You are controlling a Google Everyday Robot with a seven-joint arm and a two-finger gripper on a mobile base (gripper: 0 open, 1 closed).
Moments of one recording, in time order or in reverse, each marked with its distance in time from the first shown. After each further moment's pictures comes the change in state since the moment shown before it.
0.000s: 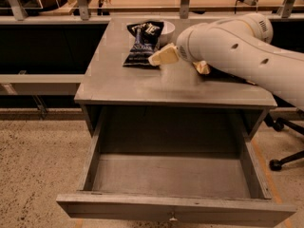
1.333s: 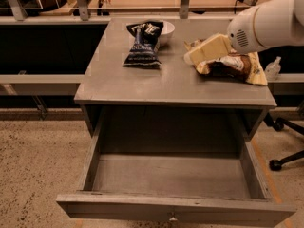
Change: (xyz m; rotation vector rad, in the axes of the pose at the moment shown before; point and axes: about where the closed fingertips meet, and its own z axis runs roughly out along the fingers) arm 0.017 -0.036 -0.134 -0.145 0.104 0.056
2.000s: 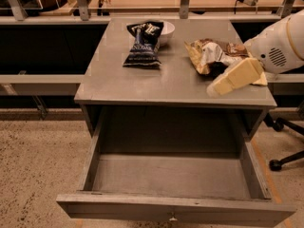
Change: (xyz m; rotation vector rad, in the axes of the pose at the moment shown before) arm 0.059 0.039 -0.056 -0.229 0.179 -0.114
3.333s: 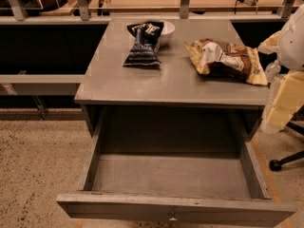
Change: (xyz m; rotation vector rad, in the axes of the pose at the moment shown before) arm 0.048 0.042 -0.070 -0.091 0.448 -0.410
